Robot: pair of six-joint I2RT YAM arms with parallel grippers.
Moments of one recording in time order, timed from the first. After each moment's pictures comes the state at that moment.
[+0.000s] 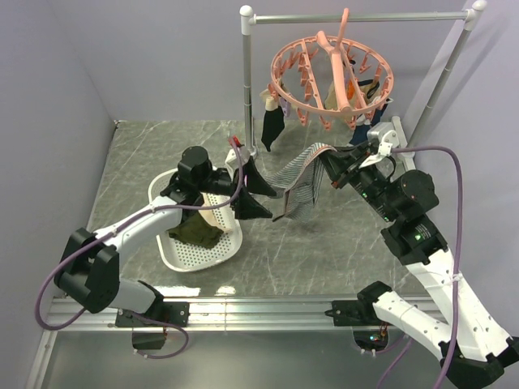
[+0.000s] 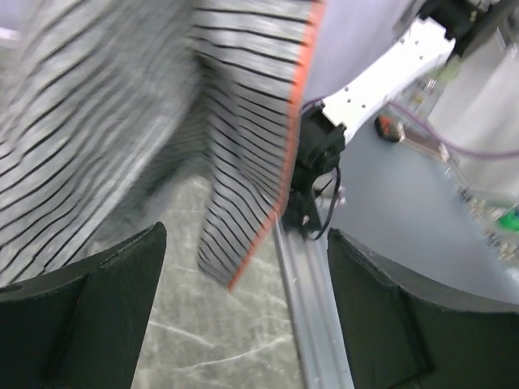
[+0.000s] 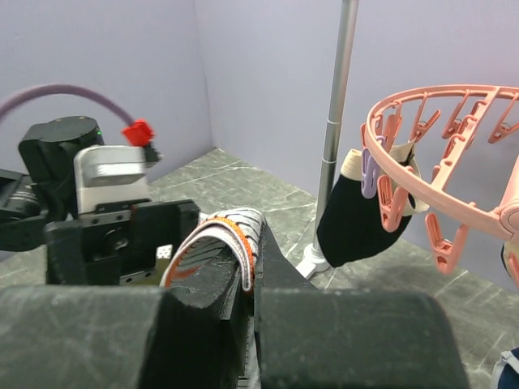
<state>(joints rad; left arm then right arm) -0.56 1.40 0.94 0.49 1.17 -0.35 0.51 0.79 1.05 -0.02 -0.20 0.07</state>
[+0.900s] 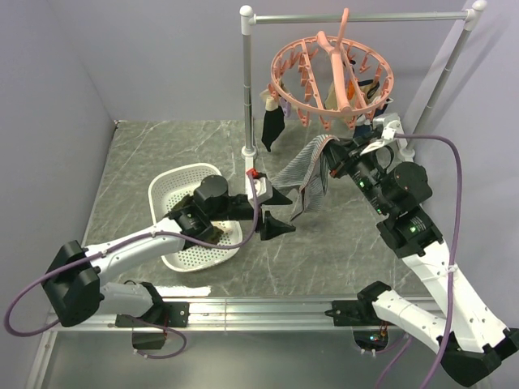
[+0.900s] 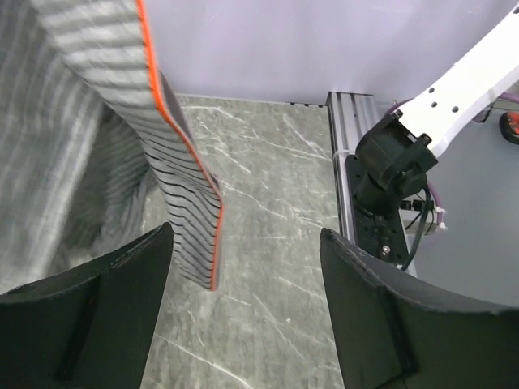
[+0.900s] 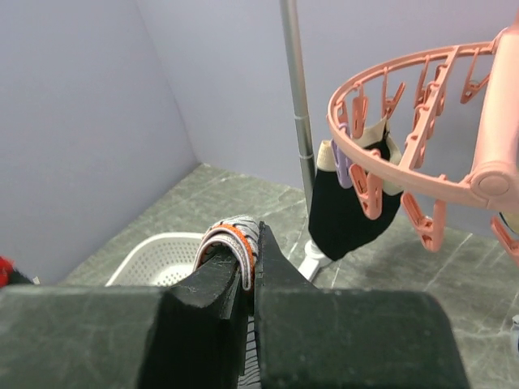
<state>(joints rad) -0.86 1.27 0.85 0.40 0.64 -0.03 0.51 0.85 1.07 -0.02 -0.06 0.20</state>
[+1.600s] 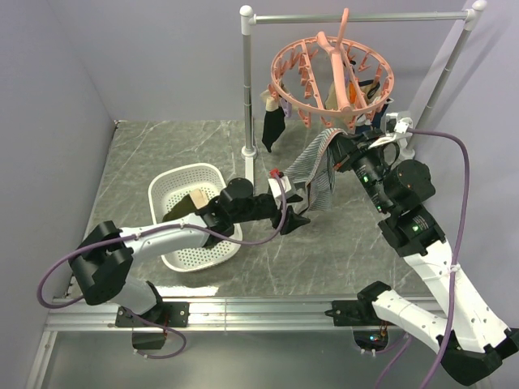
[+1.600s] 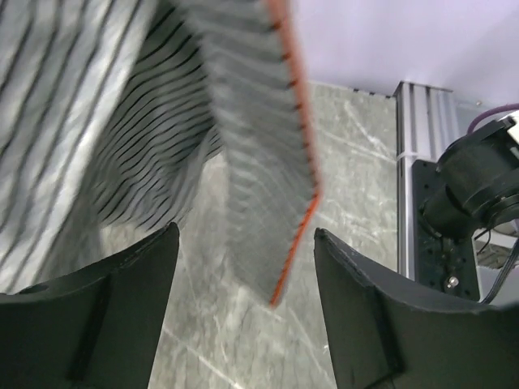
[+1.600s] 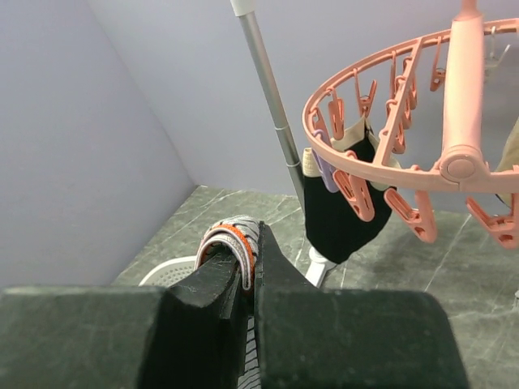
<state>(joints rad) -0.94 1.47 0.92 0.47 0.40 -0.02 0.51 0.86 1.11 -0.03 0.07 0.32</state>
